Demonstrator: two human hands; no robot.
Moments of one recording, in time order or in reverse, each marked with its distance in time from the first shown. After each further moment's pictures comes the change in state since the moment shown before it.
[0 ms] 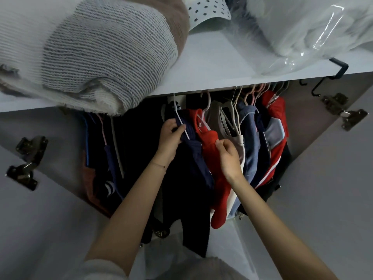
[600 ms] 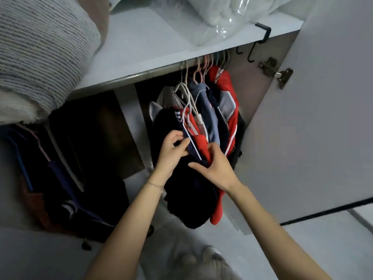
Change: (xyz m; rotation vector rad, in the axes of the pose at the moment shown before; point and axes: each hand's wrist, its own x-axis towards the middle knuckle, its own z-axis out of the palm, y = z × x) left_hand -0.064 -0.050 0.054 0.096 -0.444 -0.082; right_hand -0.076 0.034 -0.069 -0.413 -0.018 -0.102
